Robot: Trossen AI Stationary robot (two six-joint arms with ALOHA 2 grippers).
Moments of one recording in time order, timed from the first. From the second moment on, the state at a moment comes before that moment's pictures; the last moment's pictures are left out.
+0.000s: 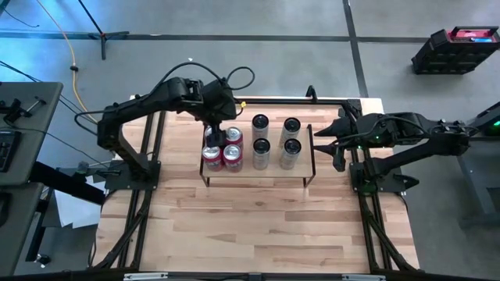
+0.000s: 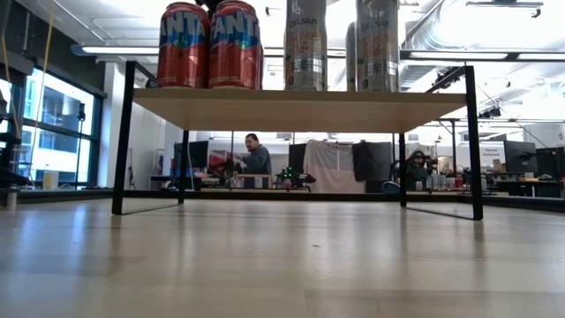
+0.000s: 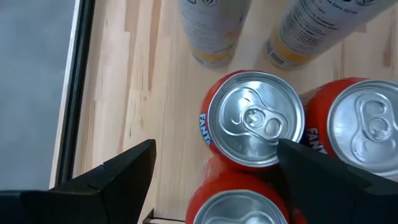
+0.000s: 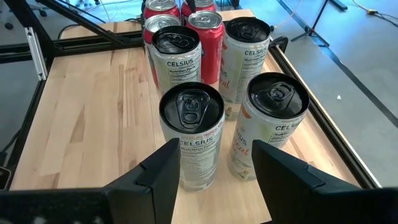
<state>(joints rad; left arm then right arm) 0.26 1.63 1.88 -1.34 -0.01 0.19 0.13 0.92 1.26 -0.90 0.28 0.18</state>
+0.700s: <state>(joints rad) 0.25 1.59 1.88 -1.35 0.02 0.18 0.13 0.92 1.26 -0.90 0.28 0.18</state>
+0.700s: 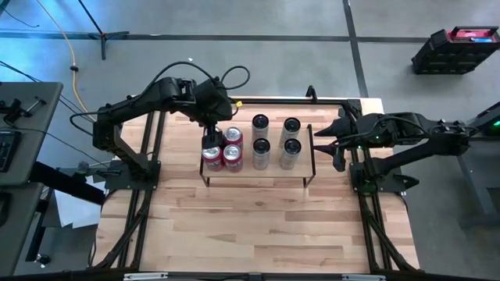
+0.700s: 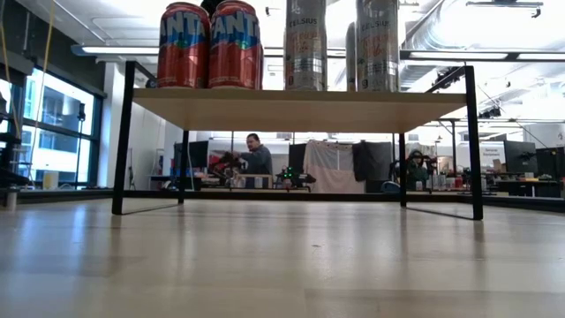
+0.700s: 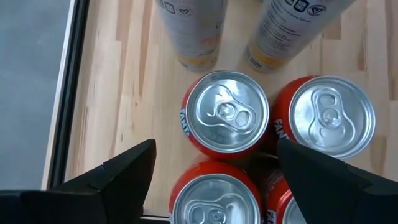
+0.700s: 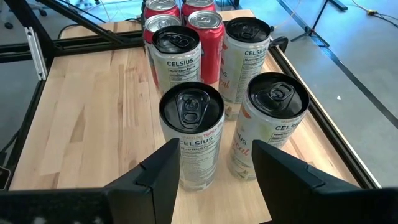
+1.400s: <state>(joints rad) 0.24 1.64 1.88 -1.33 0.01 0.21 0.13 0.92 1.26 -0.90 0.28 0.18</state>
